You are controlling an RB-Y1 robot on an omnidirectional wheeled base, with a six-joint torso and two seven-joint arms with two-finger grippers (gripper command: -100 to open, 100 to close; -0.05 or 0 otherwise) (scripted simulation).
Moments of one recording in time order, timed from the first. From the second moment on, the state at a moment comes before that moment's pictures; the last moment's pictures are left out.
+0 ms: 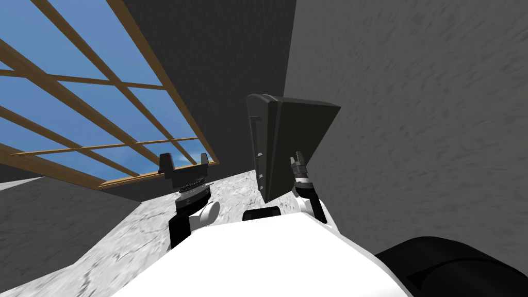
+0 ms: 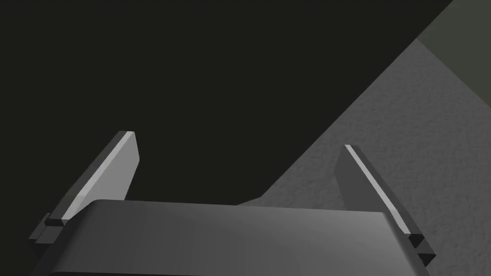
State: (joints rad) left arm 0.47 -0.03 0.02 -2.30 0.12 -0.63 0.05; right arm 0.54 -0.02 0.07 -2.26 0.02 -0.36 0.06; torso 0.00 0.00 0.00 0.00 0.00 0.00
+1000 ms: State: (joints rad) left arm 0.47 -0.03 0.02 -2.30 0.12 -0.63 0.05; right arm 0.54 -0.02 0.07 -2.26 0.02 -0.36 0.06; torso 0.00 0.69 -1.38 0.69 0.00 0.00
